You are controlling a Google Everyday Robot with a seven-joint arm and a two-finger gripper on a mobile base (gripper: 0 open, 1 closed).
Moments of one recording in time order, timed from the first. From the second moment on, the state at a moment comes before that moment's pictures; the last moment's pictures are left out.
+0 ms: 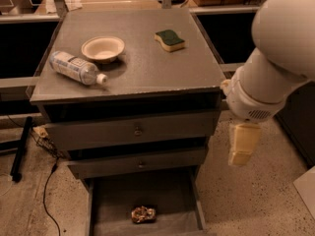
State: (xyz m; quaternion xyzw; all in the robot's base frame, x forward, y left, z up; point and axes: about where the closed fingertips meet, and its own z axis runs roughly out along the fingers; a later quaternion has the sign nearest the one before) arm 0.447 -0.162 0.870 -0.67 0.72 -0.07 0.13
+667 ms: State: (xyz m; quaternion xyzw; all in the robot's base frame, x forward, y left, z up) arm 0.458 -0.105 0.772 -0.69 0.72 -0.03 0.09
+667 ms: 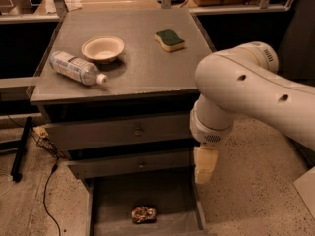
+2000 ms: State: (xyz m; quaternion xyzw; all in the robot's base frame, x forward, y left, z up) arm 0.449 -0.033 0.730 -0.71 0.70 0.01 0.09
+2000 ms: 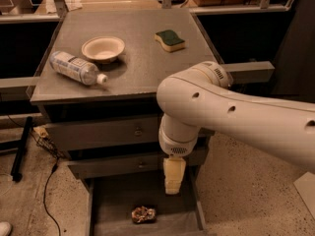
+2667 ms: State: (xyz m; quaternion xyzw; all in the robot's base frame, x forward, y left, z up) arm 0.445 -0.027 0.710 -0.71 0.69 0.01 0.09
